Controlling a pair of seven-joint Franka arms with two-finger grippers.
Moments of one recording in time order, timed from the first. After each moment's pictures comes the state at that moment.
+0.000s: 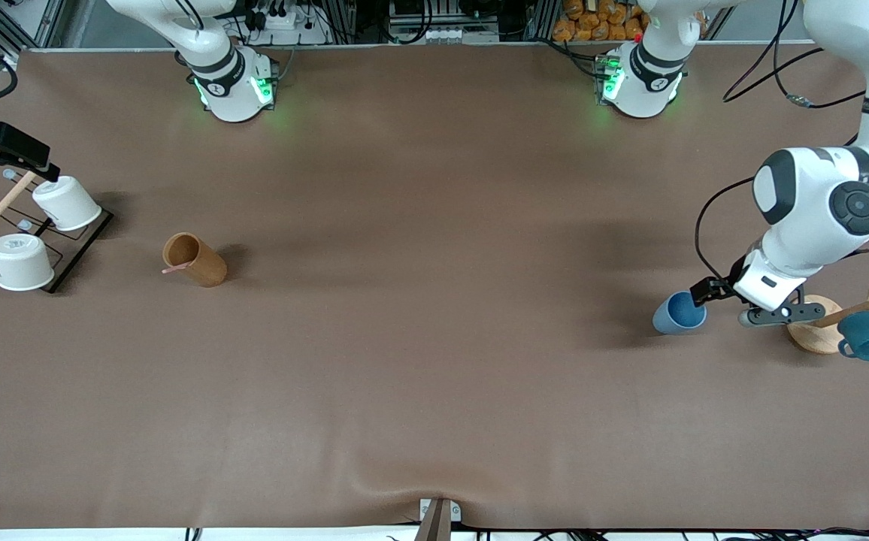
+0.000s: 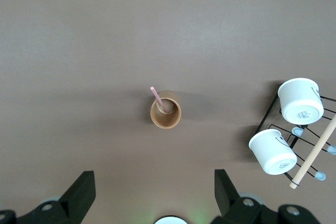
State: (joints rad) left arm 0.13 0.28 -0.12 -2.08 0.06 2.43 -0.11; right arm 0.02 0.00 -0.06 -1.45 0.02 1.39 -0.01
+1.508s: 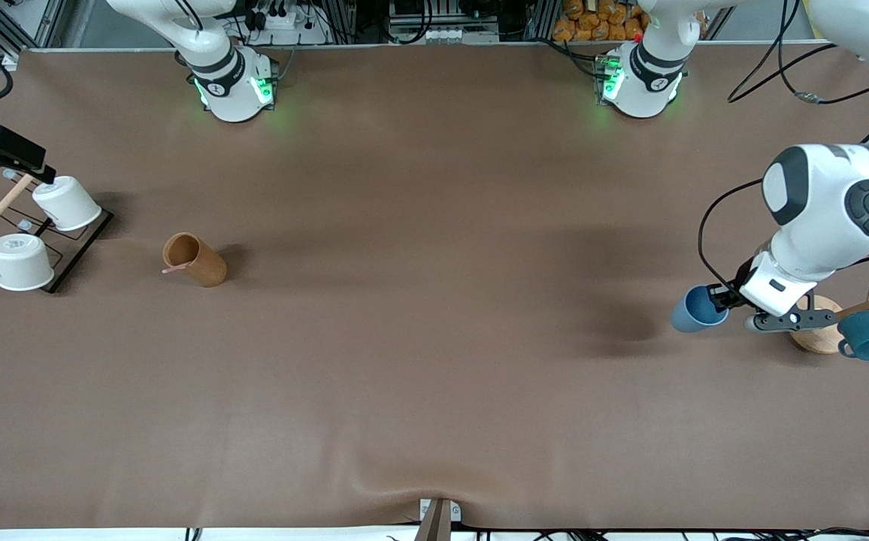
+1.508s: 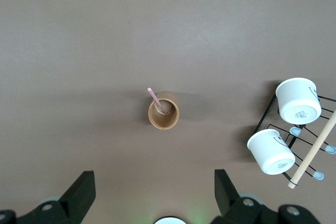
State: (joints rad) left arm 0.13 0.24 -0.18 -1.95 0.06 2.26 -0.10; right arm 0.02 0.01 -0.06 -1.45 0.02 1.39 -0.01
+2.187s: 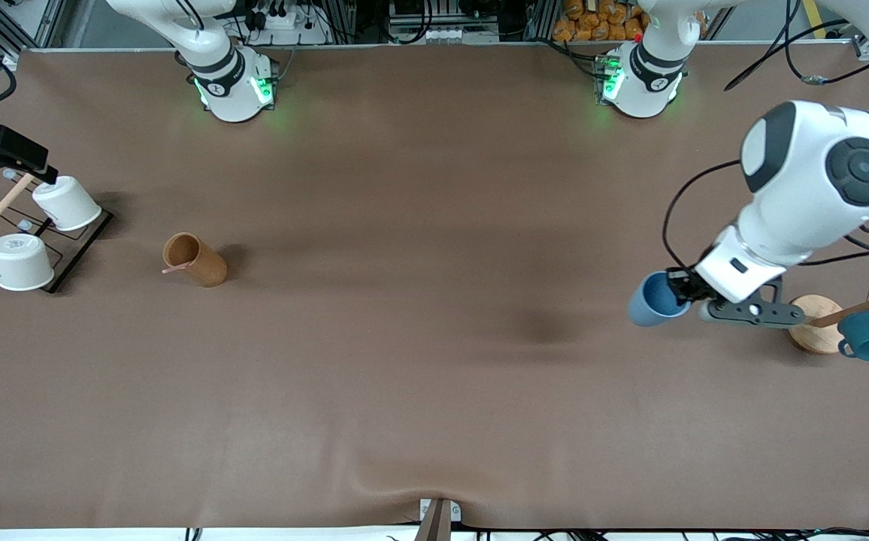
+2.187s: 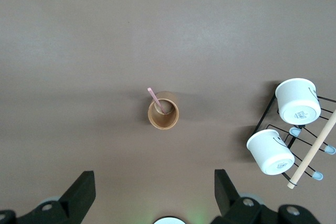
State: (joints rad) left arm 0.12 0.23 -0.38 -1.73 0.06 2.05 -0.20; right arm 0.02 0.01 -0.06 -1.45 0.02 1.39 -0.01
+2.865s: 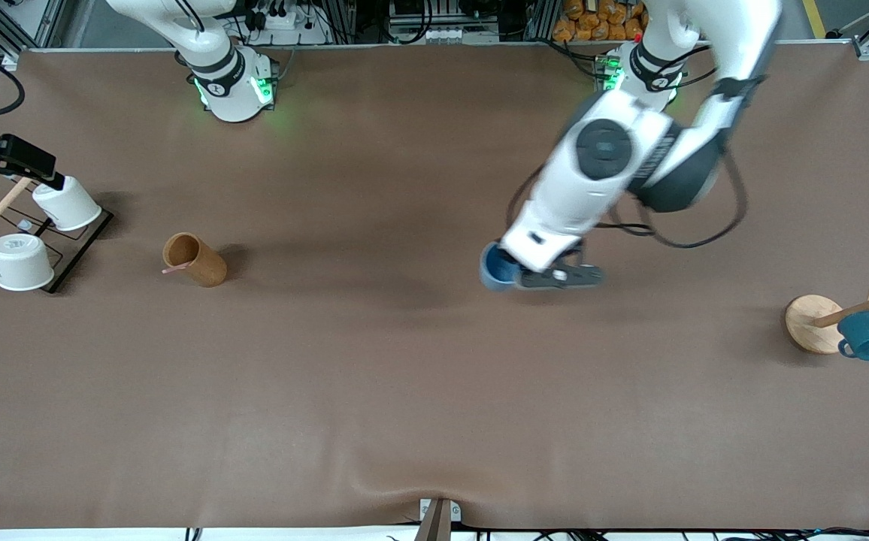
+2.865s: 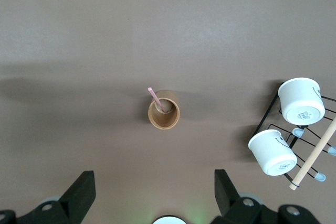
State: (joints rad) left arm -0.28 0.42 -0.42 -1.60 0.12 2.04 -0.80; right arm 0.03 0.03 -0.06 -1.45 0.02 1.39 -0.01
